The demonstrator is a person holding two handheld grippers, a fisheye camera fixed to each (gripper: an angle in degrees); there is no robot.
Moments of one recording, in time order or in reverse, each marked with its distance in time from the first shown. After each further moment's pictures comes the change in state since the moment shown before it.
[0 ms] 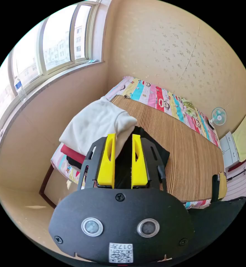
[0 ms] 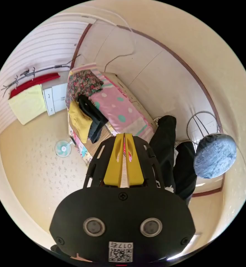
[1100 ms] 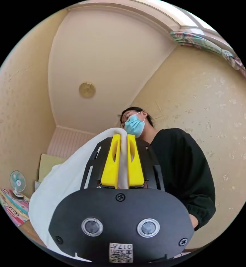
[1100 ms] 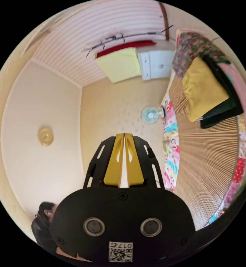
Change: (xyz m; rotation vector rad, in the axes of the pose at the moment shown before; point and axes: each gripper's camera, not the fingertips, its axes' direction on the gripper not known) left arm 0.195 0.017 -0.107 0.447 2.385 0.542; right arm 0.037 0.306 0.381 -0.734 -0.896 -0.713
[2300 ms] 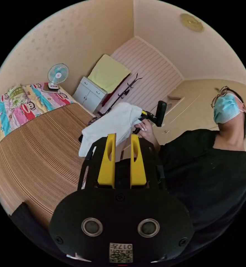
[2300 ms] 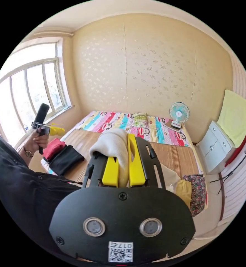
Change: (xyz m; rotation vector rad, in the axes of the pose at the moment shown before) left arm -0.139 0.327 0.297 -0.911 -0.726 -0.636; right arm 0.189 0.517 0.333 -0.858 0.868 -1.253
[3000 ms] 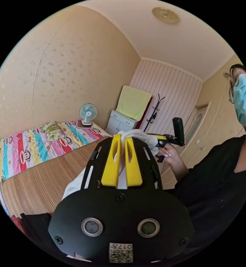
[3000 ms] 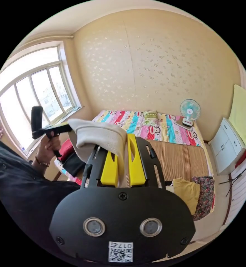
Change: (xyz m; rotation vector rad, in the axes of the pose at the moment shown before) left arm 0.105 0.014 -0.009 0.420 -0.398 0.070; right arm 0.057 0.059 0.047 -0.007 -0.343 -0.042
